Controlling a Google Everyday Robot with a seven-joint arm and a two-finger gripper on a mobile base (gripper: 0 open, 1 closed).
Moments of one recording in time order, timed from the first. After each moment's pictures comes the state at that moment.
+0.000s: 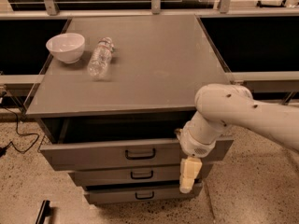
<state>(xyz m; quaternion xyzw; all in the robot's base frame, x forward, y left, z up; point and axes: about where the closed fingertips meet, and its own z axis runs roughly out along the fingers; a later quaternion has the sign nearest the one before) 0.453 -0.103 0.655 -0.70 0.70 0.11 0.10</state>
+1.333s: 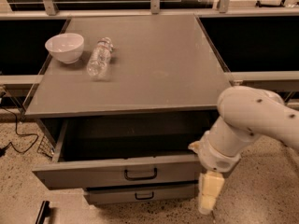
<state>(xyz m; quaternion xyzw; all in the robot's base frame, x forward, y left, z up) 0.391 -0.139 0.681 -0.68 0.72 0.14 0.06</state>
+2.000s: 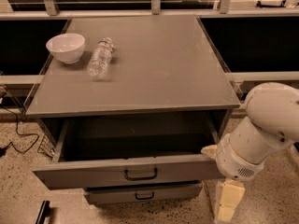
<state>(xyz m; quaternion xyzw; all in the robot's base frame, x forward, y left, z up) 0.352 -0.162 0.720 -0.67 0.73 0.15 0.07</state>
